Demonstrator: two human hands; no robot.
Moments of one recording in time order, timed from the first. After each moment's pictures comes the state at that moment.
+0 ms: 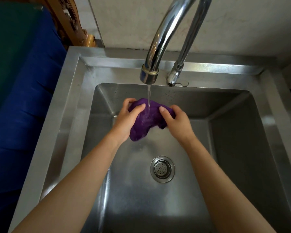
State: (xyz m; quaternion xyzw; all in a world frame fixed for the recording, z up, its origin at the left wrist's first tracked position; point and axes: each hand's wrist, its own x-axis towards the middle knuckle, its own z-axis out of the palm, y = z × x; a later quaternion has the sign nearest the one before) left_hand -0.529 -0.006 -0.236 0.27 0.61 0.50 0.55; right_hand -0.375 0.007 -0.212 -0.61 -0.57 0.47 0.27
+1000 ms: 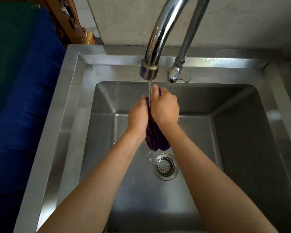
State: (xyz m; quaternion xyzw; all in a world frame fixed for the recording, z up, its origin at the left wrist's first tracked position) left_hand -0.490 -0.007 -0.200 0.16 0.63 0.52 0.56; right_hand -0.432 0.024 -0.193 -0.68 -0.62 0.29 0.26
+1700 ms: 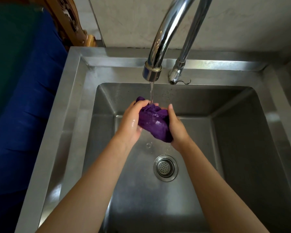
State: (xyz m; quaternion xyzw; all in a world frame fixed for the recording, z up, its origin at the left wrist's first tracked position) left_hand -0.514 -0.011 -0.212 0.15 0.54 0.52 0.64; right_hand -0.391 -0.005 -0.233 -0.58 -0.36 0.67 0.29
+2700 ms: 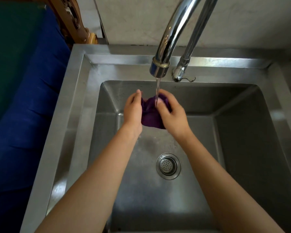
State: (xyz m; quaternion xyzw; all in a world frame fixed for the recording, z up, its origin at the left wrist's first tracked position) left_hand -0.515 0.009 -0.224 0.13 0.63 0.57 0.51; right_hand -0.407 -0.002 -0.207 -0.55 -0.60 0.46 0.36
